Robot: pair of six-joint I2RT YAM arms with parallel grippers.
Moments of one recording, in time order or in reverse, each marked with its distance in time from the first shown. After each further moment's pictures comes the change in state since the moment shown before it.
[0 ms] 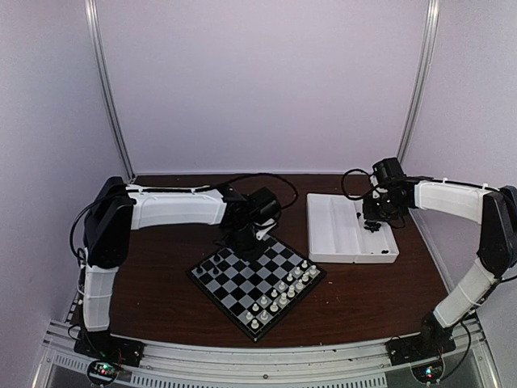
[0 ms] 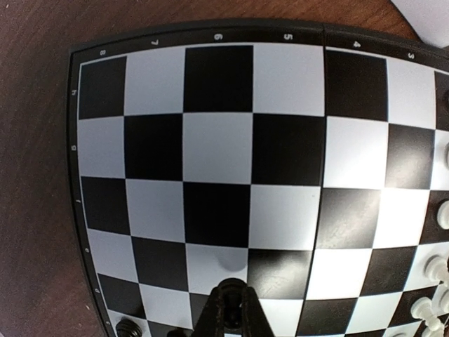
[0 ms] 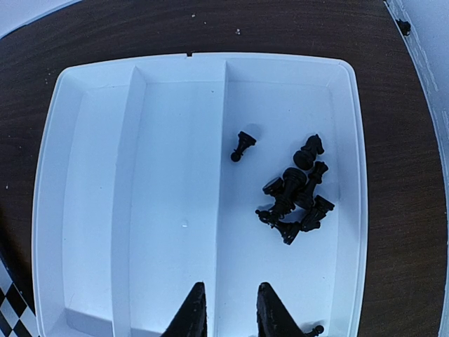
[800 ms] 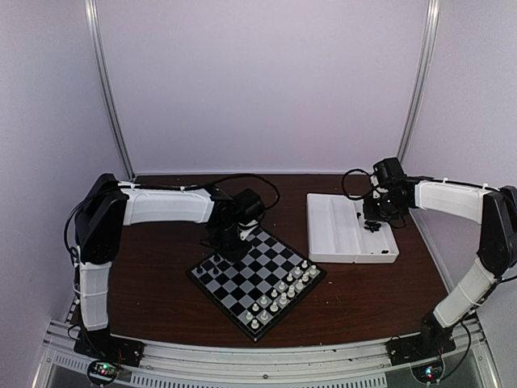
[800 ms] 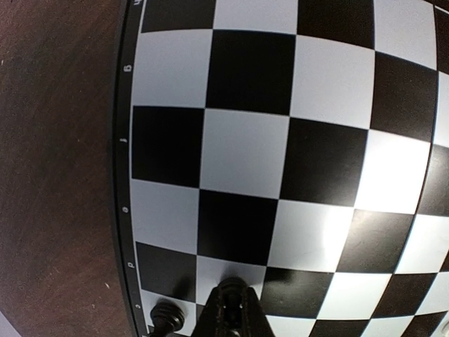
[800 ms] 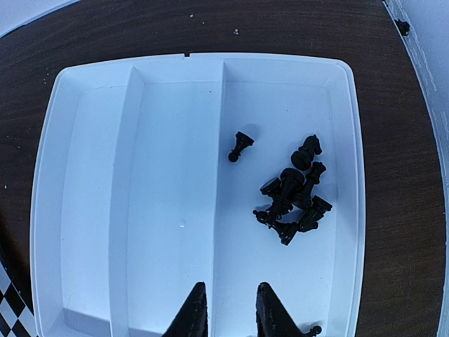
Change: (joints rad) left arm 0.068 -0.057 -0.125 0.000 -0.026 -0.010; right arm -0.004 0.000 0.000 0.000 0.000 -0.007
